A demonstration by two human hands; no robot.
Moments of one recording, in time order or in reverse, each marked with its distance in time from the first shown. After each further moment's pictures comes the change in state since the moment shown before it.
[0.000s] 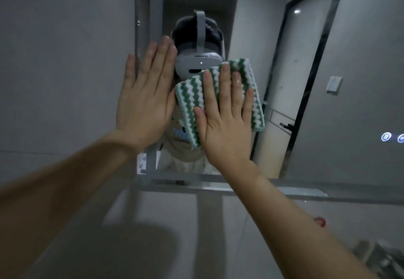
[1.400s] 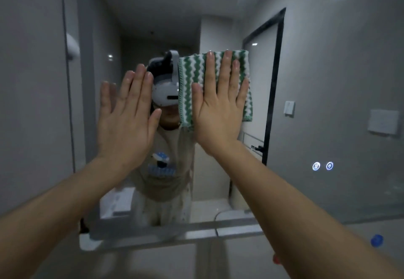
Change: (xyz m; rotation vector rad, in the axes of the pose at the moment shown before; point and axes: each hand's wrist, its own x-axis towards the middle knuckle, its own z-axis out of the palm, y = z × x) left_hand 0.069 0.056 -0.006 -0.003 0.085 -0.050; right_hand 0.096 0.086 -0.034 0.005 0.083 0.281
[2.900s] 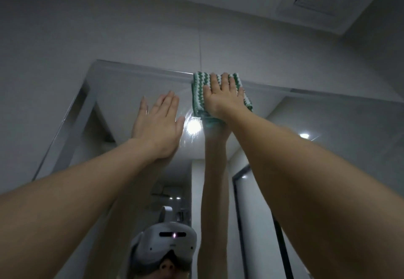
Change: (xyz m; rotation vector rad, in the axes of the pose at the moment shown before) left_hand 0.356 0.016 -0.043 0.027 0.075 0.006; right_hand 0.400 0.010 -0.084 -0.031 -0.045 -0.042
